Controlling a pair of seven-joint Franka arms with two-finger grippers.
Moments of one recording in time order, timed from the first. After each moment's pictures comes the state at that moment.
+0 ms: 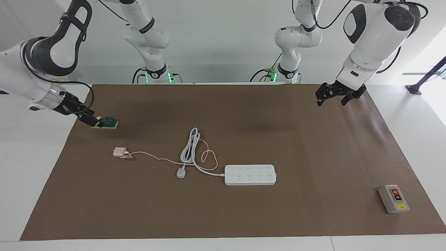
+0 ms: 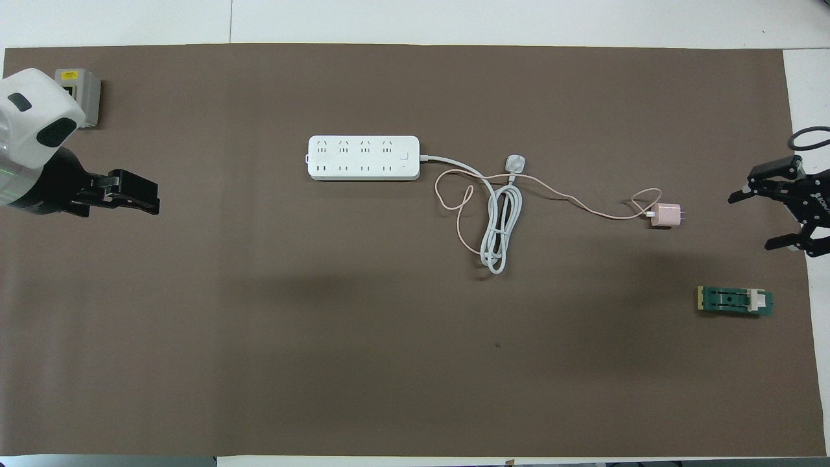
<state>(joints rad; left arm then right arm) -0.08 0.02 -0.06 -1.65 -0.03 1.60 -0.08 -0.31 0.20 -0.03 -1.73 0.32 1.64 0.49</state>
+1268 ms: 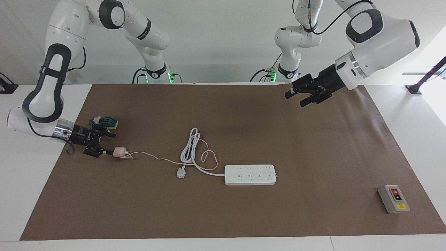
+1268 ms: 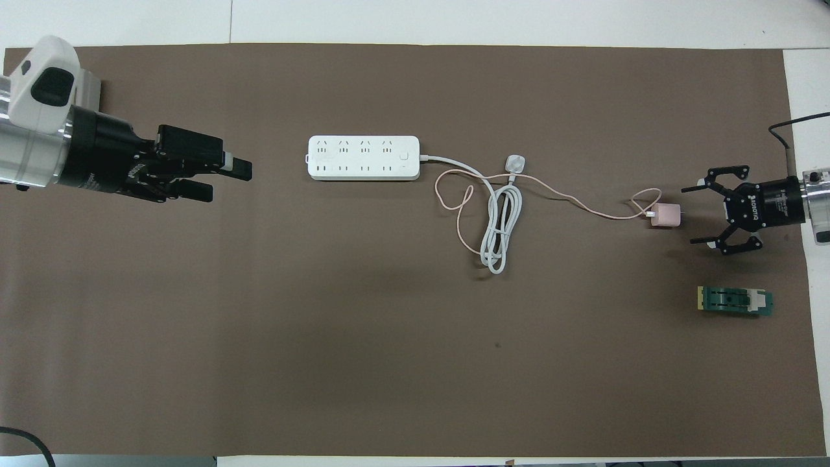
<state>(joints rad) -0.07 0.07 -0.05 -1.66 -0.77 1.65 -0.08 -0.42 0.50 -0.04 -1.74 0.74 1.69 0.61</state>
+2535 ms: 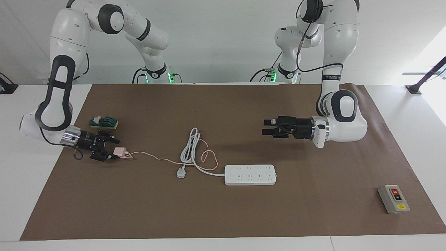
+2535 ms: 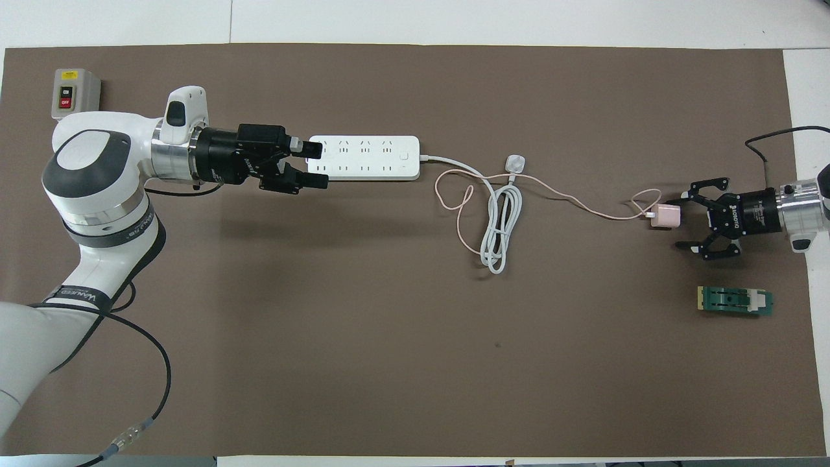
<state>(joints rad) -0.06 0.43 -0.05 -1.76 -1.49 1.56 0.42 -0.42 0.54 -0.04 -1.79 0.74 1.78 0.54</state>
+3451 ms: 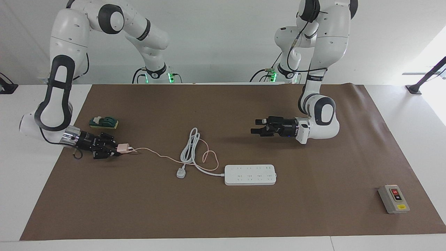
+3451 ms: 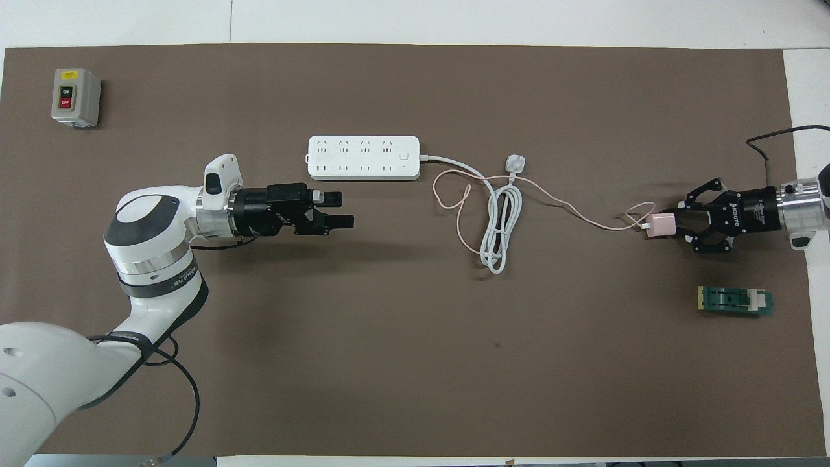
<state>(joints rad) -0.11 0.35 -0.06 -2.07 -1.66 1.63 0.64 -0.42 0.55 -0.03 -1.79 0.75 1.78 0.49</state>
